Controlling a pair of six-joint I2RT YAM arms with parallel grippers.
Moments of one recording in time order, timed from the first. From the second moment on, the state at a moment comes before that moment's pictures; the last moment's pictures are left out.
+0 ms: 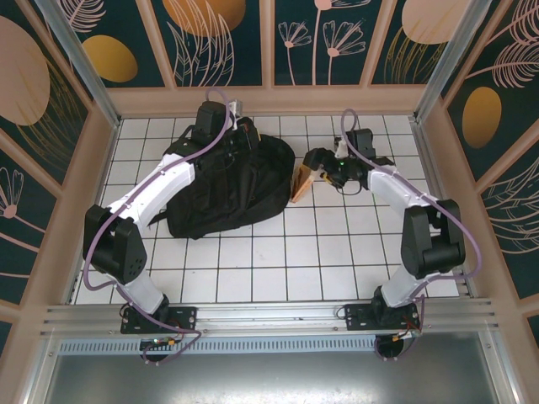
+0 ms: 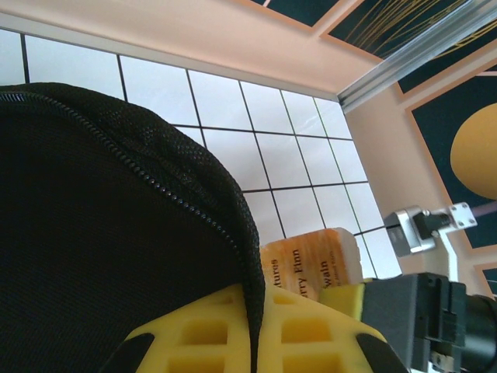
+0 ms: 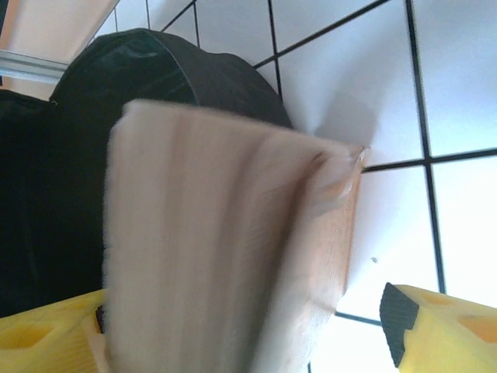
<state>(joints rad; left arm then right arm) -0.47 1.69 1.47 -0.29 0.27 -0.64 0.24 1.63 1.12 -0.31 -0.53 0.68</state>
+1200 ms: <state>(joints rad) -0.47 1.61 1.62 -0.55 0.29 -0.54 0.17 1.12 1.17 -0.56 -0.34 0.56</state>
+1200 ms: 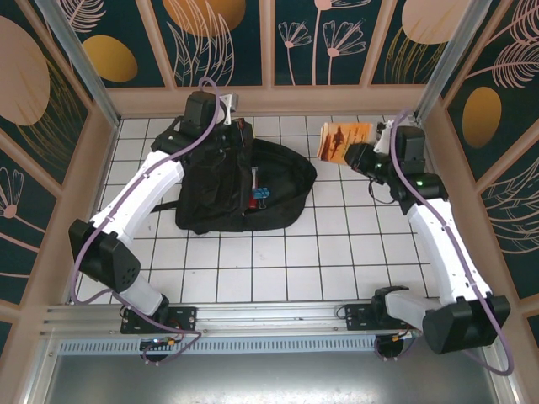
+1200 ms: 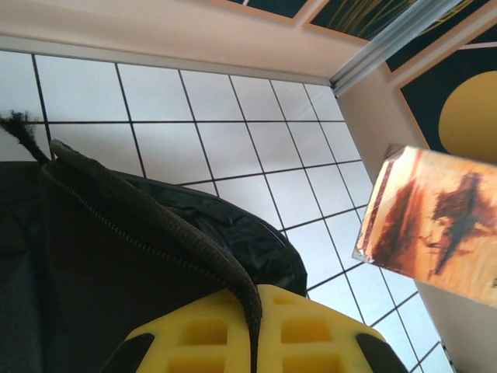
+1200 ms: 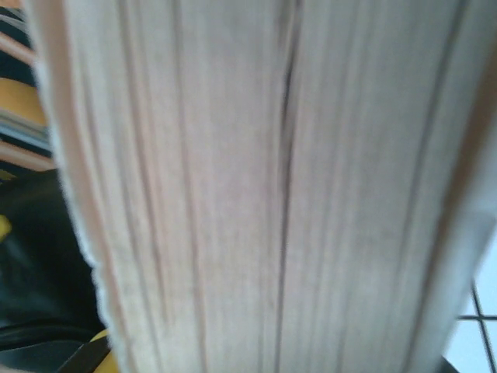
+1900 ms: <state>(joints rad) -0.47 1.59 1.69 -0.65 0.36 -0.55 0.48 1.26 0.93 -0.24 -0.55 1.05</state>
